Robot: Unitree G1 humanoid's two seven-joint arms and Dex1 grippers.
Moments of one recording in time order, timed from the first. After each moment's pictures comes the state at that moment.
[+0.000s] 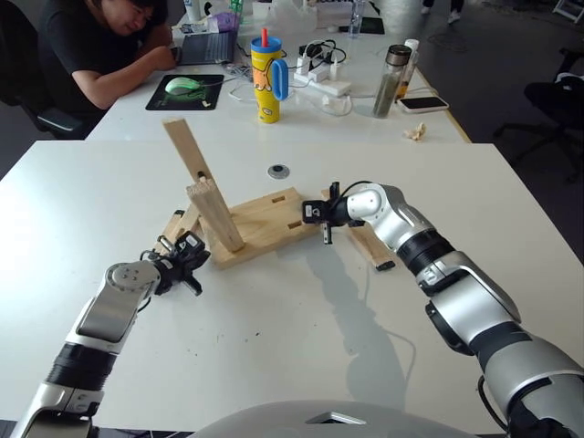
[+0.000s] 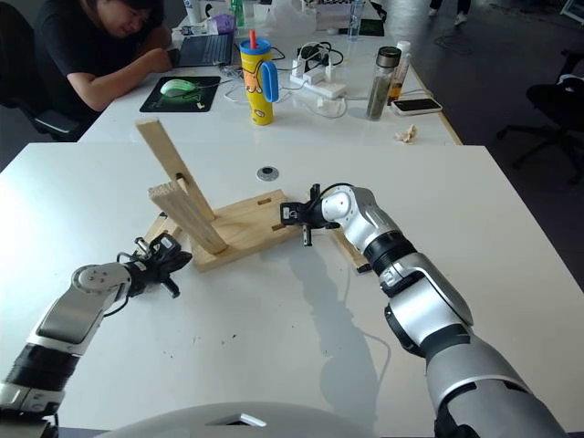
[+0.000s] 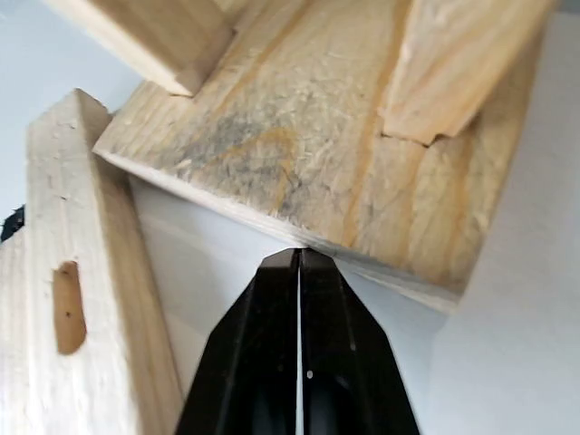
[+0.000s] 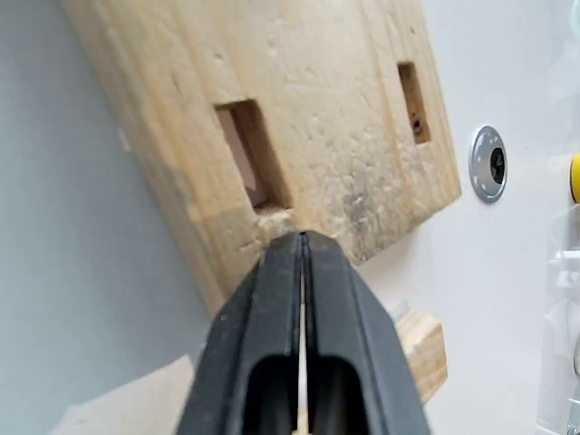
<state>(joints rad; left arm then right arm) -0.14 0.60 -0.12 0.05 -0.07 0.43 -0.55 -0.83 -0.37 0.57 0.66 -0.39 0.02 0.90</state>
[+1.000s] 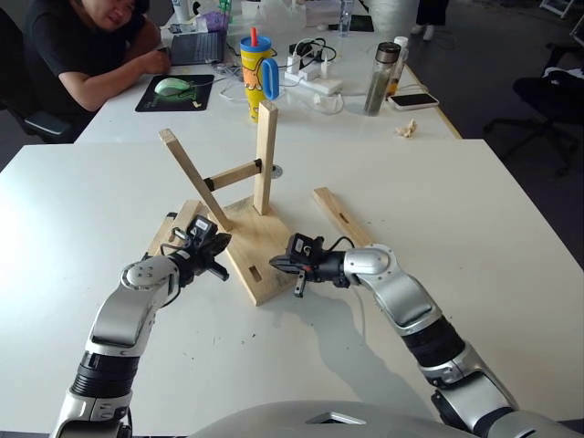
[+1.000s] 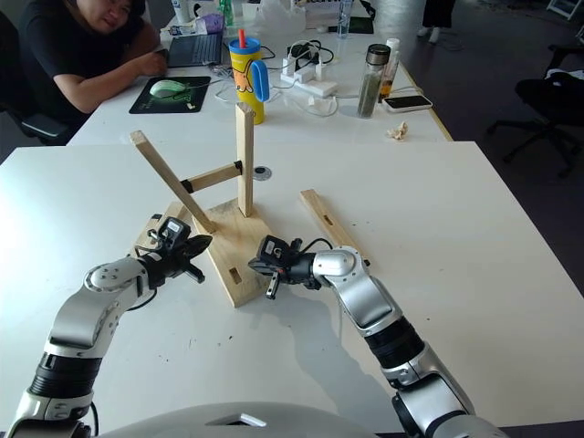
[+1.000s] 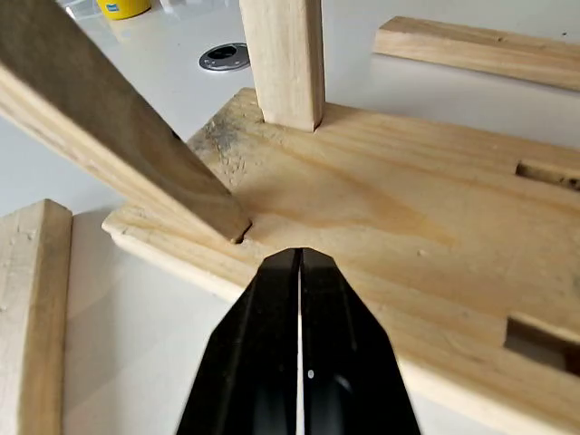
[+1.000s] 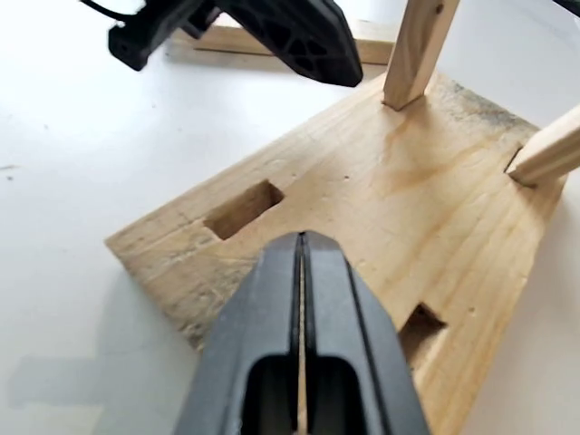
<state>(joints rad) -0.08 0.50 -0.07 -0.26 -0.15 0.67 -0.48 -0.32 -0.31 0.45 -0.12 -0.05 0.49 0.83</state>
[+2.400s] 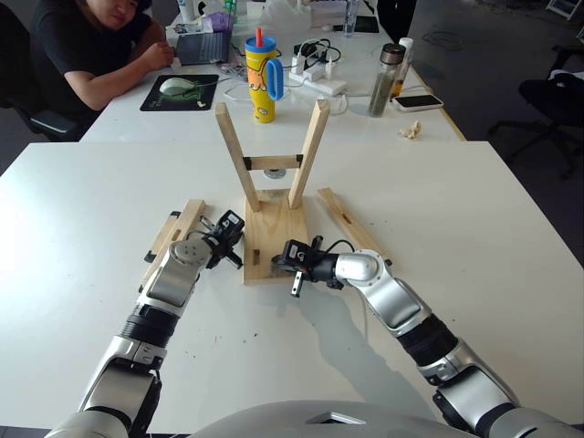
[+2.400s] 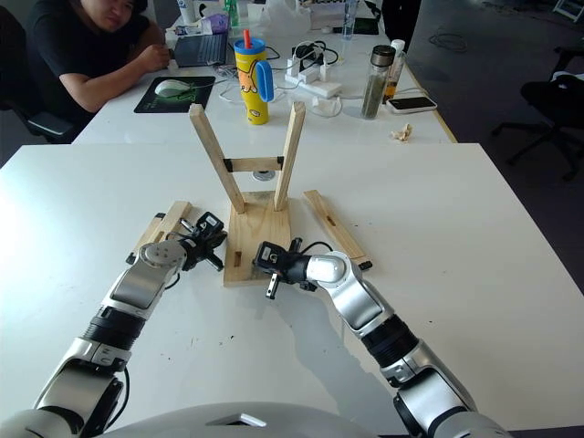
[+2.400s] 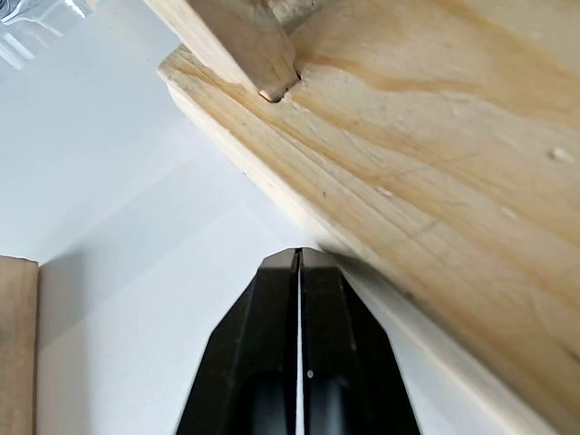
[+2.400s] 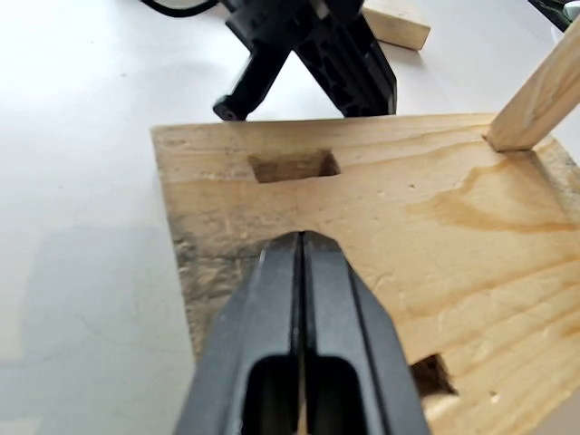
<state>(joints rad) -0.34 0.37 -0.21 0.16 0.05 0.50 -0.44 -0.34 -0.31 0.53 -0.01 -0.11 0.37 0.72</state>
